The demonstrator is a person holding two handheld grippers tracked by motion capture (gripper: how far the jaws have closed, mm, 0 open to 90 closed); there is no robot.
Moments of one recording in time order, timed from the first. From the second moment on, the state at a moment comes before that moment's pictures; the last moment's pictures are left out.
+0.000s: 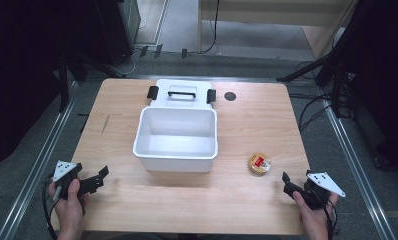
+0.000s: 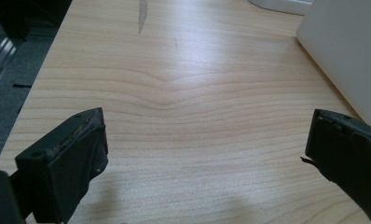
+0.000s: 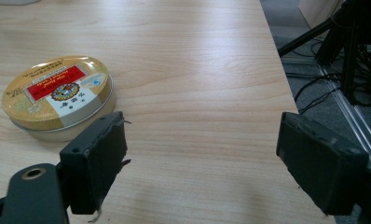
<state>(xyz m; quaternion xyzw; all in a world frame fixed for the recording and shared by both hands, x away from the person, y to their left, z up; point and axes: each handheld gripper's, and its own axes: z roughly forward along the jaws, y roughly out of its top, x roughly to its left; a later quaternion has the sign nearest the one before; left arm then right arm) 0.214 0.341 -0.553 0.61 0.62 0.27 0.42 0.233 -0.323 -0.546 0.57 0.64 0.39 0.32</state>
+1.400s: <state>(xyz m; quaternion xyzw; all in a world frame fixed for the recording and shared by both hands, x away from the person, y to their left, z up) 0.210 0.342 -0.553 0.61 0.61 0.27 0.44 0.274 -0.270 -0.511 0.43 0.88 0.16 0.16</state>
